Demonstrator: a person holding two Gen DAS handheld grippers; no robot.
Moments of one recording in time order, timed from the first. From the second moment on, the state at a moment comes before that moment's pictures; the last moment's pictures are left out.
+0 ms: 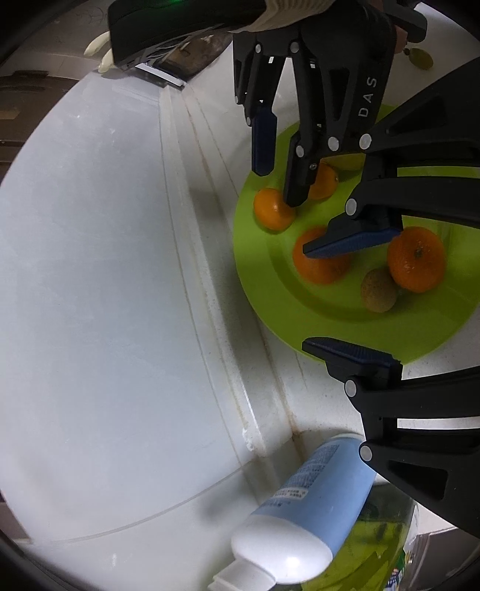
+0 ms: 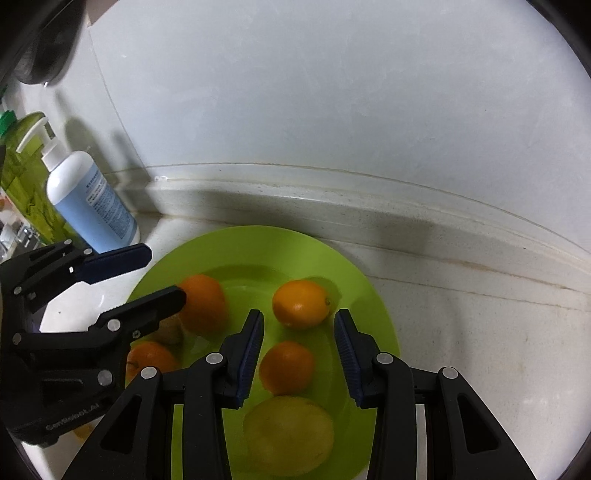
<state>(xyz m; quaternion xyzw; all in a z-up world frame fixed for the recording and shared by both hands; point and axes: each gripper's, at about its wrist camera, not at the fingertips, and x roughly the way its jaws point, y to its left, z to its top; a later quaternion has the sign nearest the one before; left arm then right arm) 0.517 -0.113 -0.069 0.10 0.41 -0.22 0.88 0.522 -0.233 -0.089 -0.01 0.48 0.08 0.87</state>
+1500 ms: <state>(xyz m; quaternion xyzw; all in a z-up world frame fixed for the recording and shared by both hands) 0.287 -0.047 0.011 0.06 0.31 -0.15 0.94 0.298 -0.249 0.013 0.02 0.34 0.00 0.94</state>
